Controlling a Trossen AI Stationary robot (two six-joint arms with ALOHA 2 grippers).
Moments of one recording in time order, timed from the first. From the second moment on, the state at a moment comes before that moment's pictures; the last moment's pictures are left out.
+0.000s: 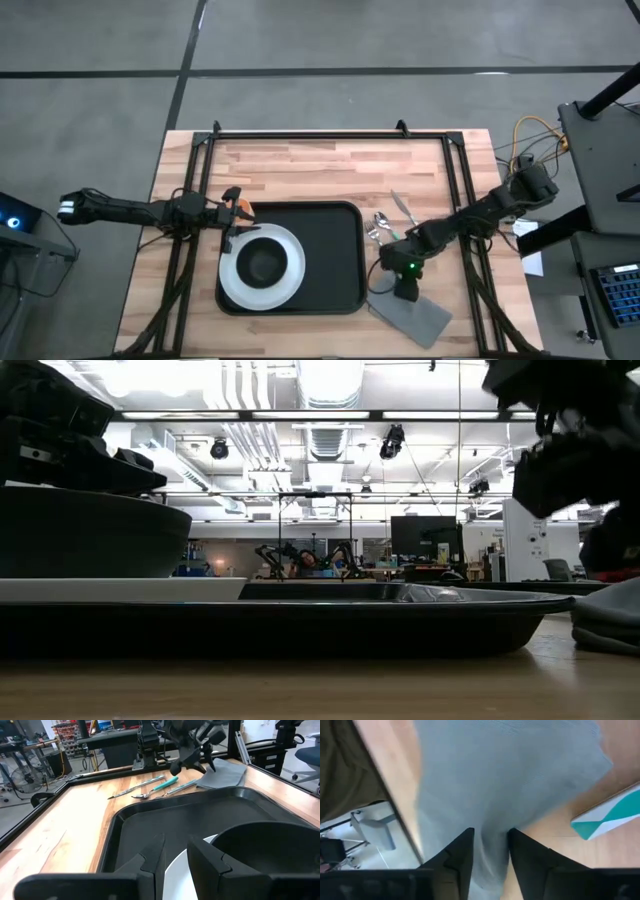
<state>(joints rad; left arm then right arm) -0.02 0.40 0.01 0.19 0.05 0.16 0.37 1.54 0.69 -0.37 -0.54 0.86</state>
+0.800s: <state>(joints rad) -0.02 0.40 0.01 0.19 0.05 0.16 0.45 1.45 0.79 -0.46 -0.50 0.48</state>
